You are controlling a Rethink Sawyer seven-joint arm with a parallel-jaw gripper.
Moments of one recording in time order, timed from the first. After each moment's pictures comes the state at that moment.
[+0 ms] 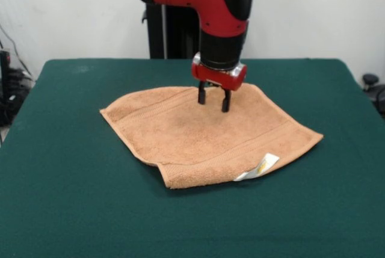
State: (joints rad) arm -0.20 -0.46 -0.02 1.87 -0.15 0.21 2.17
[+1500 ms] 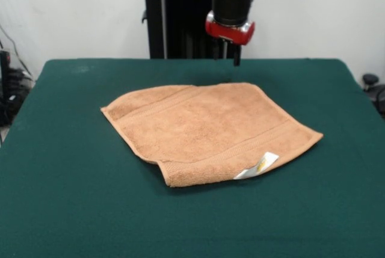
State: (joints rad) arm -0.20 -0.56 -0.03 2.21 -0.15 0.08 2.17
